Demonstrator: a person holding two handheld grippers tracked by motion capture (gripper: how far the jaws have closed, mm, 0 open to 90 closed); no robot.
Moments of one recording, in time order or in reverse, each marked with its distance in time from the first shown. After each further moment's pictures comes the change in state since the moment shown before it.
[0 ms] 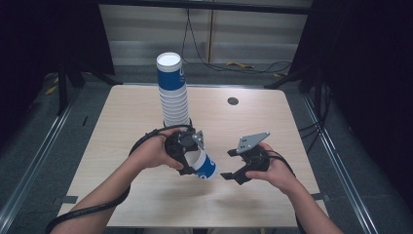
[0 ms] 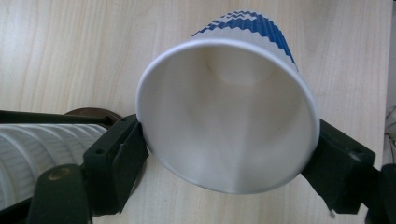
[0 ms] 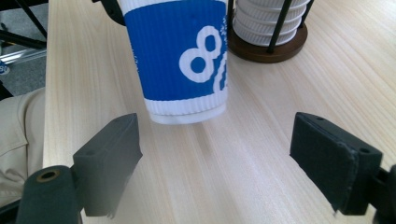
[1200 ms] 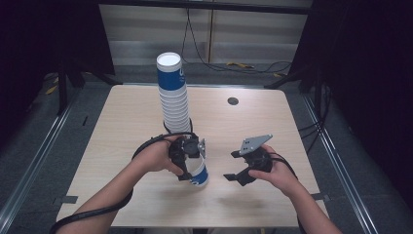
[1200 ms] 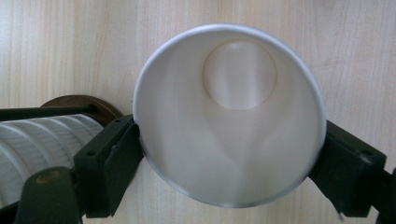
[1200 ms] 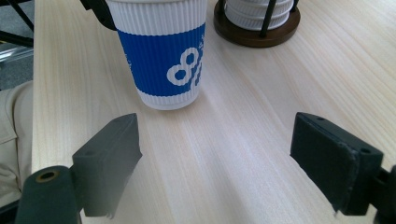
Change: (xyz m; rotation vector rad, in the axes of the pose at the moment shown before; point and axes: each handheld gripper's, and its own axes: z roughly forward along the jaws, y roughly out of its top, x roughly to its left) left arm -0.005 0.001 0.021 0.111 0.007 0.069; right arm -0.002 -0.012 -0.001 0.015 -0.024 0.022
